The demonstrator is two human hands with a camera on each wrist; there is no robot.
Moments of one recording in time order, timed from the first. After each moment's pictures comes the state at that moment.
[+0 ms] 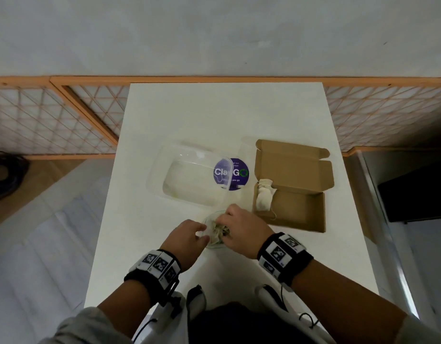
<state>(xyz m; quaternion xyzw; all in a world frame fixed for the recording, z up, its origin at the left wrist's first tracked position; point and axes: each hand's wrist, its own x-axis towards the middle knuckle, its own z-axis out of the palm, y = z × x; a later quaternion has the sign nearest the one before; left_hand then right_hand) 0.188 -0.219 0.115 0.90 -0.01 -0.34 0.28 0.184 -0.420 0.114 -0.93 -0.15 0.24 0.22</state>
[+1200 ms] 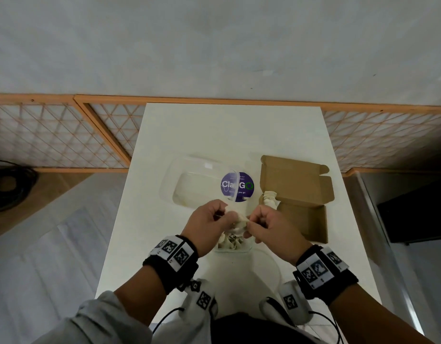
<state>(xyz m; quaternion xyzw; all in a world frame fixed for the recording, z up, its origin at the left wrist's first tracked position) 0.200 -0.242 0.176 0.78 0.00 -0.23 0.58 0.164 -0.450 0.171 -0.80 0.06 0.20 0.57</state>
